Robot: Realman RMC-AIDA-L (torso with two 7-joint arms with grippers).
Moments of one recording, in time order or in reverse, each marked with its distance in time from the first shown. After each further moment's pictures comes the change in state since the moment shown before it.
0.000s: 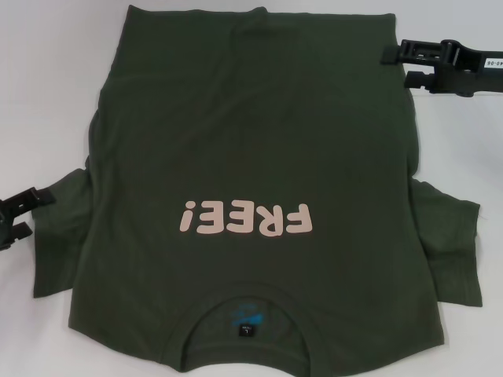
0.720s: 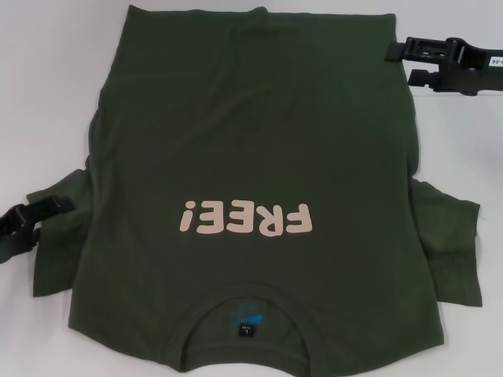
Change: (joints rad) left arm -0.021 0.003 0.042 -0.052 0.003 -0.021 -0.003; right arm -0.005 -0.004 0.007 0.000 0.006 -0.001 0.002
